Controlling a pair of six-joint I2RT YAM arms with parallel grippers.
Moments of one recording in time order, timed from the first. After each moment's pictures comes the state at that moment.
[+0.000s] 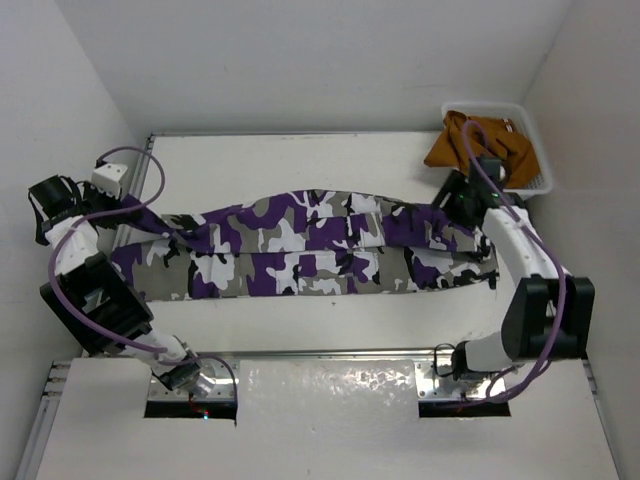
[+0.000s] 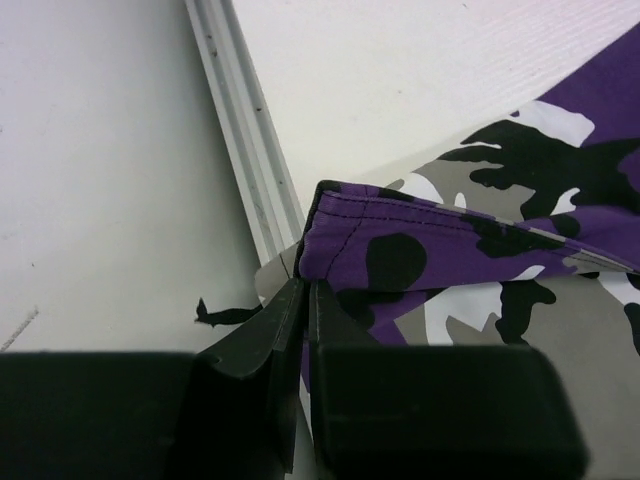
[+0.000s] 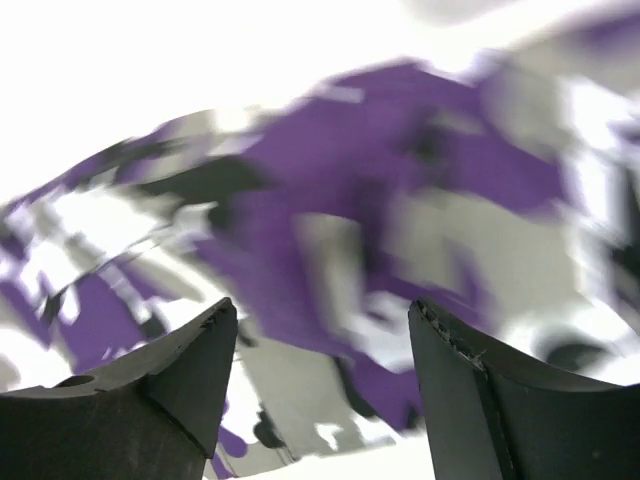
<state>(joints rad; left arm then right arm) 0.71 1.53 1.13 -0.33 0.63 0.87 0.01 1.48 1.06 -0.44 -0.02 0.48</state>
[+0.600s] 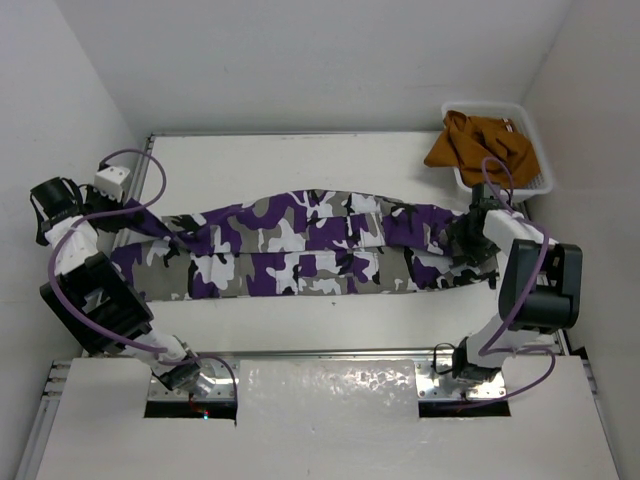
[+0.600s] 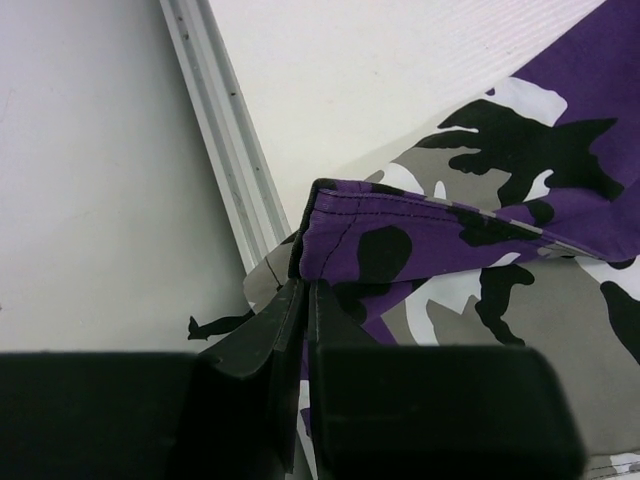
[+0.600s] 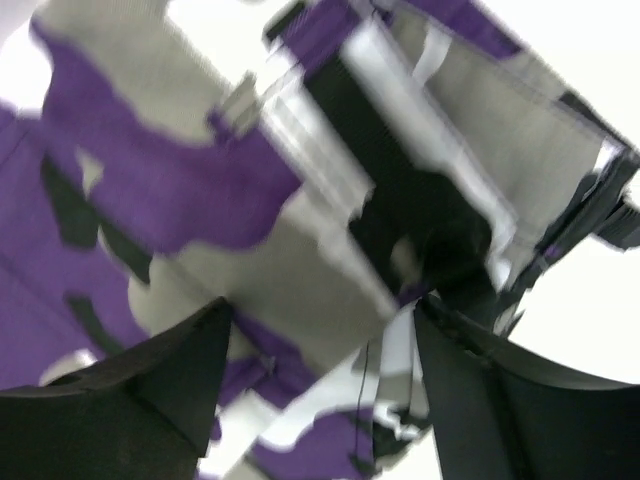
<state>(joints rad) 0.71 1.53 1.13 -0.41 0.63 0.90 -0.16 1.62 0.92 -0.51 0.21 0.86</state>
